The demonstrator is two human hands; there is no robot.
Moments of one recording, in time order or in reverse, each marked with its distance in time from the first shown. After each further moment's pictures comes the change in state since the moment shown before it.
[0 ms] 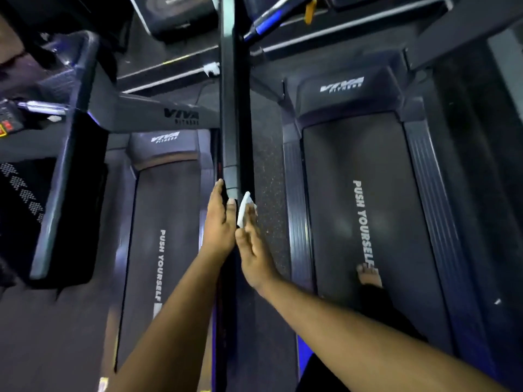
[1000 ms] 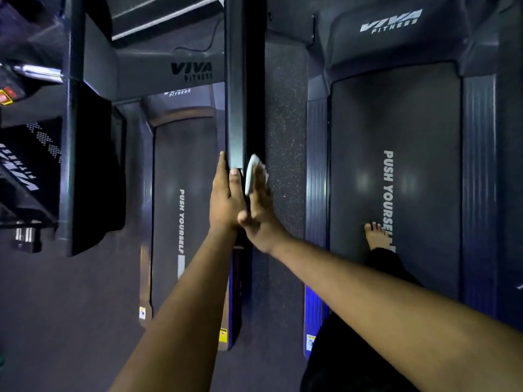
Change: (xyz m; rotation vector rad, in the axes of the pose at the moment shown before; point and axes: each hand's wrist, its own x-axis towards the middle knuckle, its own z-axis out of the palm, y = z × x) left_hand 0.063 0.024 0.012 0.037 0.080 -0.246; right_hand 0.097 -0.012 -0.033 -0.260 -0.213 -0.045
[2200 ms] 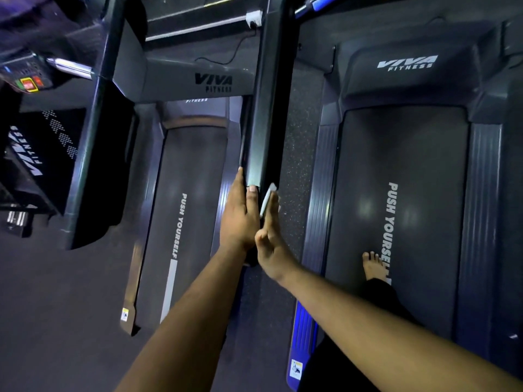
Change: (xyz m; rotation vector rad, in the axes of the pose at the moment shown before) left_hand -0.005 0.016 -0.001 0.042 0.026 -0.007; right_hand -0.012 -0.003 0.004 0.184 -0.044 0.077
